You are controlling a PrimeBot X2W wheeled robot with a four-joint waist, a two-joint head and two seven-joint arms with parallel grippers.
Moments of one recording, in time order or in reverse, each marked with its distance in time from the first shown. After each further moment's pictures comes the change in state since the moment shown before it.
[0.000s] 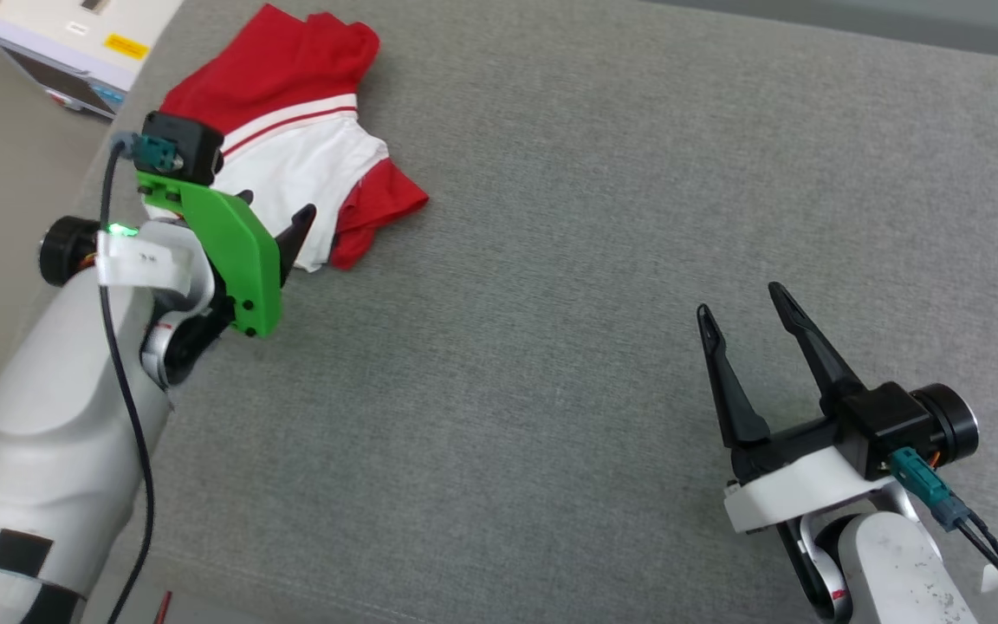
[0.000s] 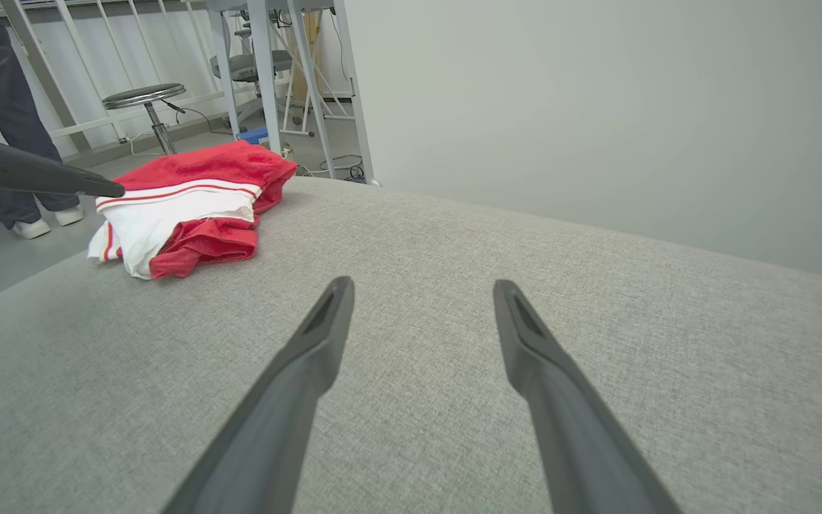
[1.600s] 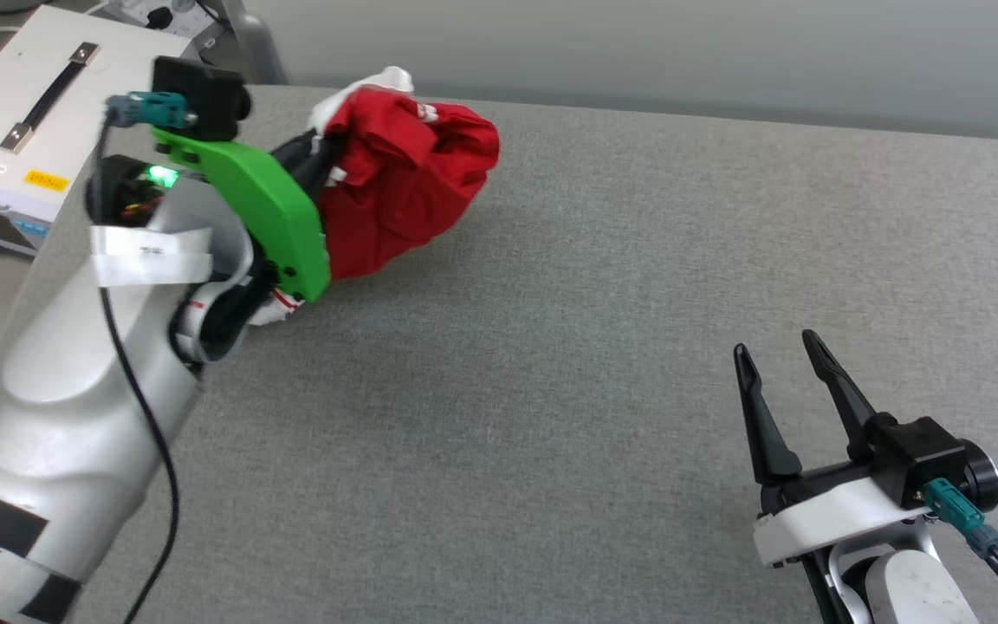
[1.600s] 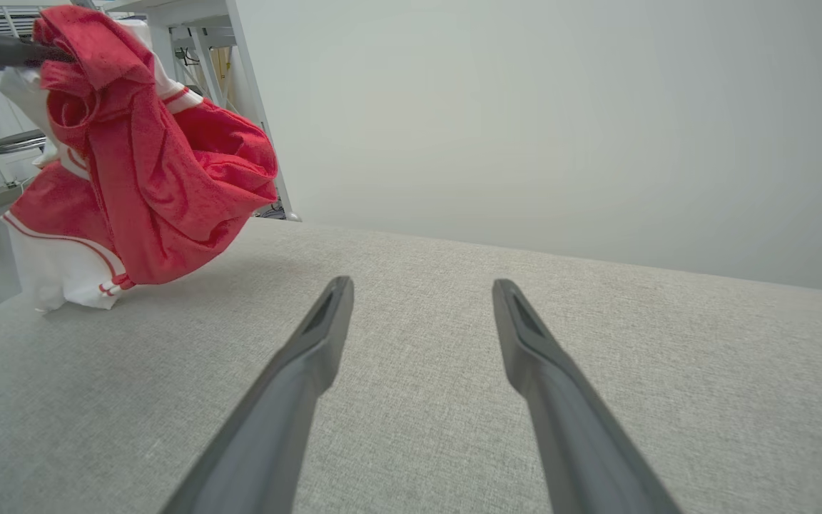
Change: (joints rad) left arm -0.108 0.075 -0.242 -0.128 -0.267 0.048 -0.199; right arm 0.072 0.000 -0.069 0.027 0.065 0.000 0.000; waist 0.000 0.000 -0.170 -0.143
